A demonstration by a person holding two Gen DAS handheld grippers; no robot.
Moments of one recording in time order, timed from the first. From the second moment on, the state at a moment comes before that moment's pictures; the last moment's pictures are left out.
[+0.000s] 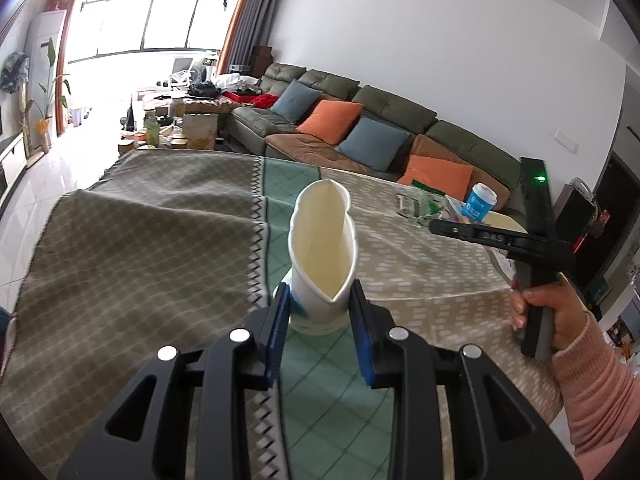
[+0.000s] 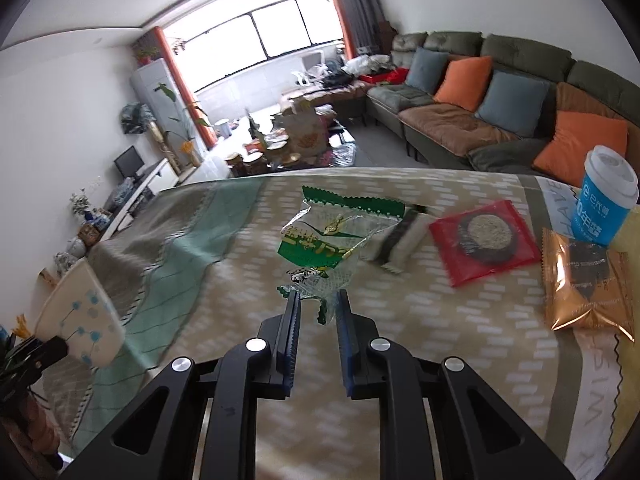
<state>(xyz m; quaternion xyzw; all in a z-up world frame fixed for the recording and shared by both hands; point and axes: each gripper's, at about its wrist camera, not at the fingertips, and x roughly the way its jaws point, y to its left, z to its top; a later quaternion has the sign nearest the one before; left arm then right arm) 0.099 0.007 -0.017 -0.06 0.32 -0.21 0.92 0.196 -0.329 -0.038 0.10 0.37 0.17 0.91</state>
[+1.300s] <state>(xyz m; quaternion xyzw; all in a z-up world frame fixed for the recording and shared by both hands) 0.011 0.145 -0.006 -0.12 0.30 -0.07 0.95 0.108 -0.123 -0.014 0.06 0.33 0.41 0.85</state>
